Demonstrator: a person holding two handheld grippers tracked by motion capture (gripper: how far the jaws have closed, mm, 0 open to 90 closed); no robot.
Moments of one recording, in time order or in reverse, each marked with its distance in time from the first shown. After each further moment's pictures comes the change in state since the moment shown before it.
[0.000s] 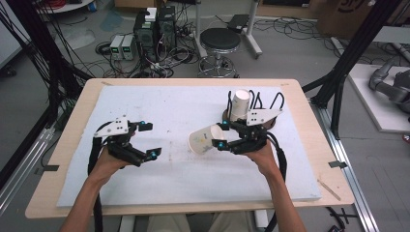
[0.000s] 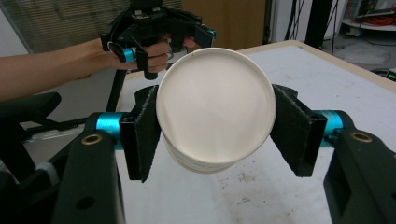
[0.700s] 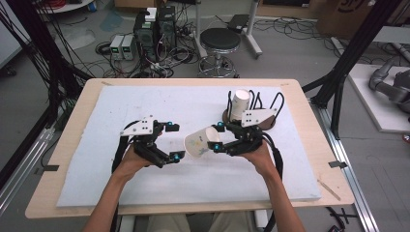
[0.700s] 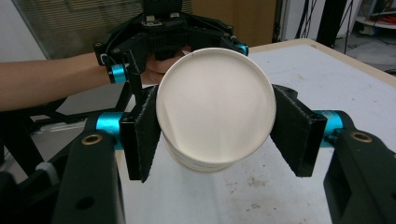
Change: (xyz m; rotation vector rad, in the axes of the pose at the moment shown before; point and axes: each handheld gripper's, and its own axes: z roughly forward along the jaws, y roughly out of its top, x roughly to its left) left arm -0.013 0.006 0.055 -0.070 -0.162 0.020; right arm 0.004 0.004 0.011 0.017 0.030 -0.020
